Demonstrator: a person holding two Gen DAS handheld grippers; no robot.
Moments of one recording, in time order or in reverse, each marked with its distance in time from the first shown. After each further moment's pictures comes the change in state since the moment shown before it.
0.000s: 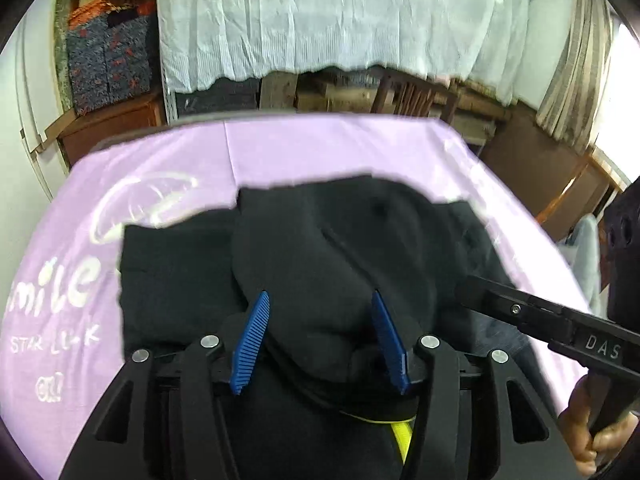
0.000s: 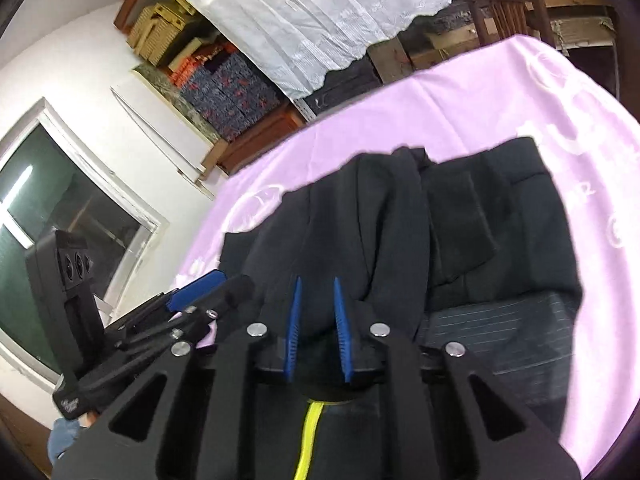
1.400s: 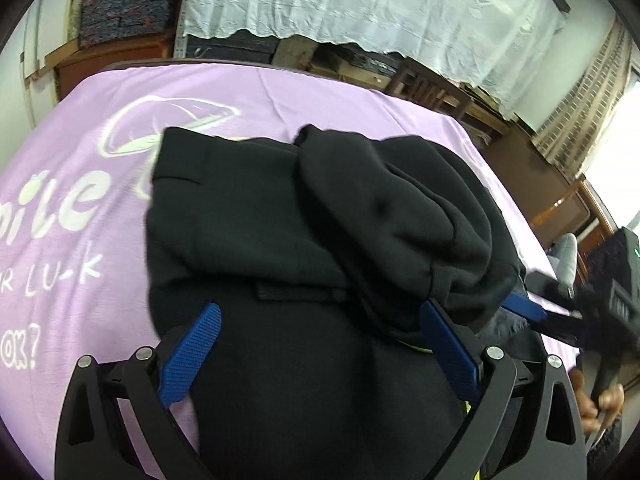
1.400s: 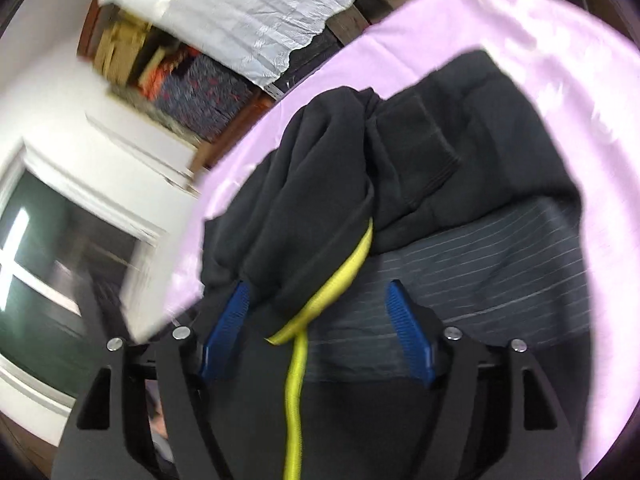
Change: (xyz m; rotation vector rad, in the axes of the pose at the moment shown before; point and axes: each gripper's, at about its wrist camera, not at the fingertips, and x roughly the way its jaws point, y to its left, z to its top) left arm 0.004 0.086 -0.030 -0.155 0.064 -0.152; right arm 0.023 -0.037 -0.036 0.220 0.052 0.055
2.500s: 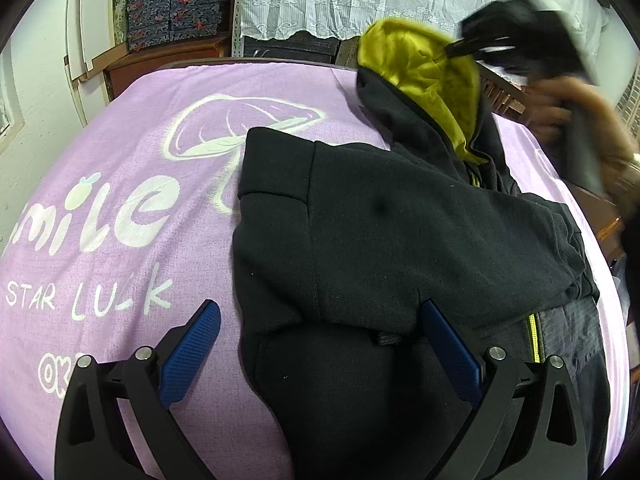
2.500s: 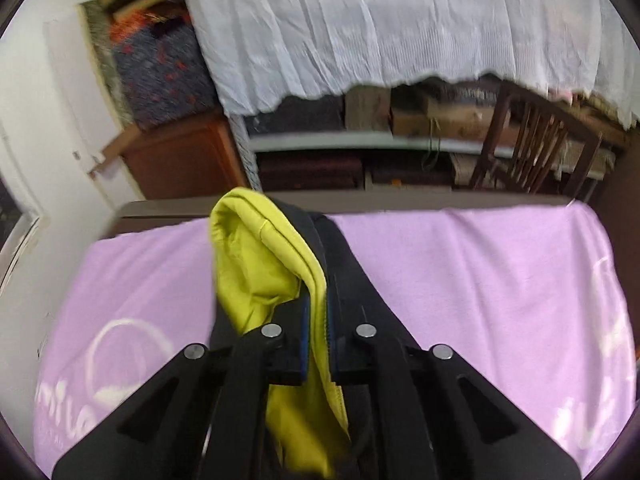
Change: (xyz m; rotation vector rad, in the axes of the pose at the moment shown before) left arm 0.007 0.039 0.009 -0.048 -0.011 0.231; right arm 0.182 0.149 0.233 -0.497 -0.147 -0.466
